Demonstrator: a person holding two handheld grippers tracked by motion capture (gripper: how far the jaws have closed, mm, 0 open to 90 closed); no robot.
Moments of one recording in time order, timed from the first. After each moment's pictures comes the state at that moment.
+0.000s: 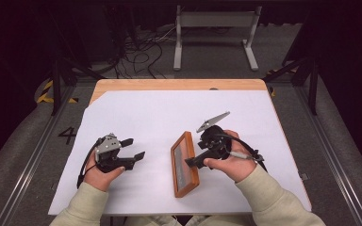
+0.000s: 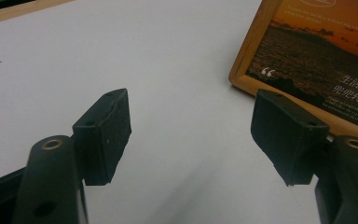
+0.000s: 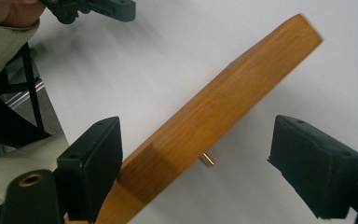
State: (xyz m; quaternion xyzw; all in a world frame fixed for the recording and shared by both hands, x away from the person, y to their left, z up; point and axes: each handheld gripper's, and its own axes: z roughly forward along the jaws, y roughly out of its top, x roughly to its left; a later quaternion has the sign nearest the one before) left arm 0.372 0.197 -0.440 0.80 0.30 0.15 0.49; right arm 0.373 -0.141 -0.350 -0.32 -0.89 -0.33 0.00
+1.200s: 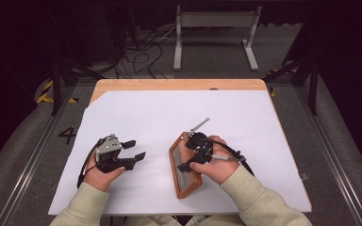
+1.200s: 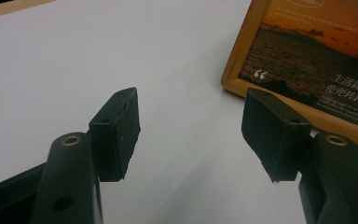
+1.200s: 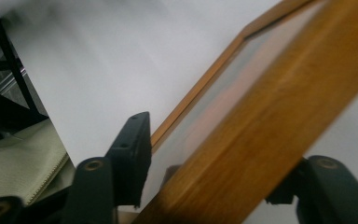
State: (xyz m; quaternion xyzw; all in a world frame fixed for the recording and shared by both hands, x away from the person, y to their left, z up) left arm 0.370 0.195 -0.440 0.81 0.30 0.14 0.49; right arm 0.378 -0.109 -0.379 -0.34 -0.90 -0.26 0.04
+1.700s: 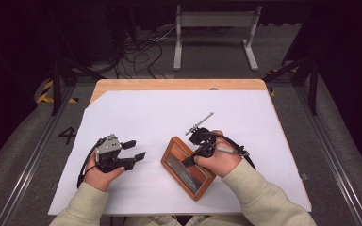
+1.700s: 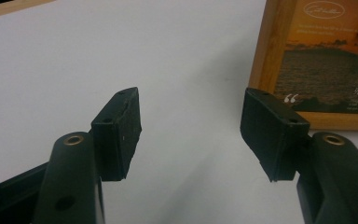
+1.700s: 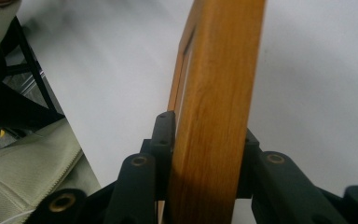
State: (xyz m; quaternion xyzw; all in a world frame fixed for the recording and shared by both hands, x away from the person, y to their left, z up) left arm 0.370 0.196 -0.440 0.81 0.30 0.14 0.49; right arm 0.388 -0.119 -0.371 -0.34 -0.90 -0.26 0.07
